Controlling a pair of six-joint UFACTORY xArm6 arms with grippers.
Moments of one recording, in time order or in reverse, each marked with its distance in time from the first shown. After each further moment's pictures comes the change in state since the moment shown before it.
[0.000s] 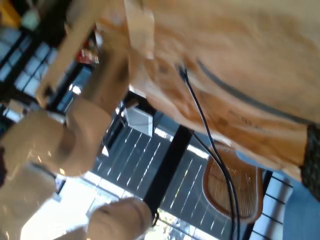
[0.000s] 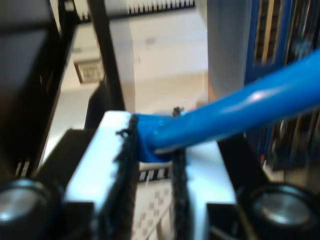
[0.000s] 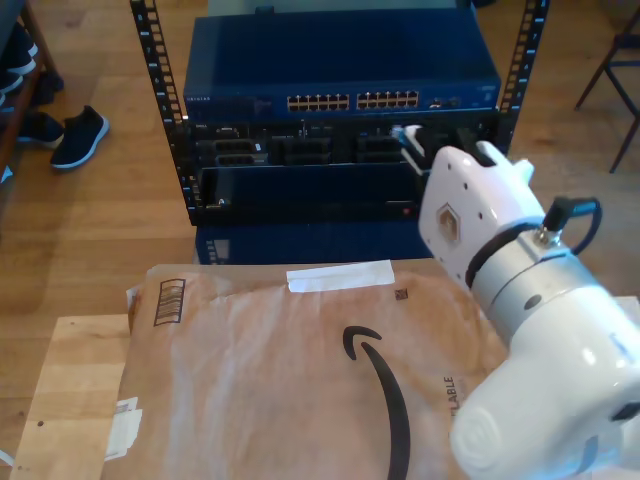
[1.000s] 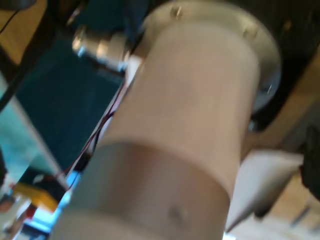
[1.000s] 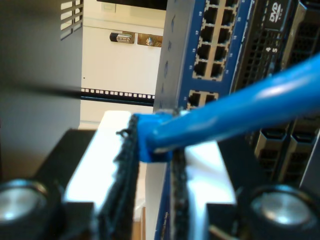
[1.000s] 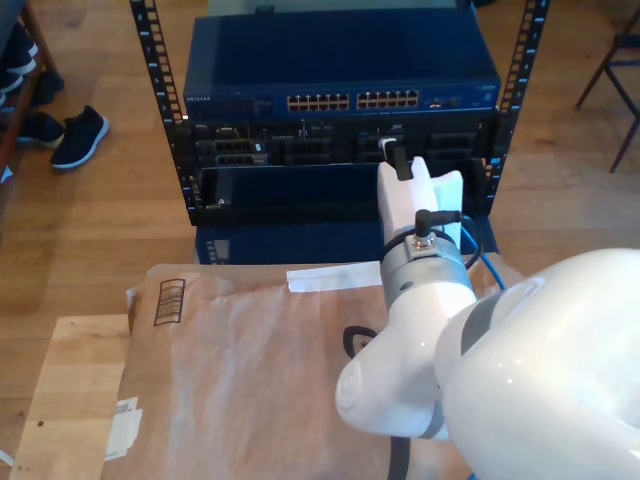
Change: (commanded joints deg) left arm 22.2 -15.8 35.2 21.2 -31.3 29.1; right arm 1.9 27.0 -19.7 10.4 -8.1 -7.2
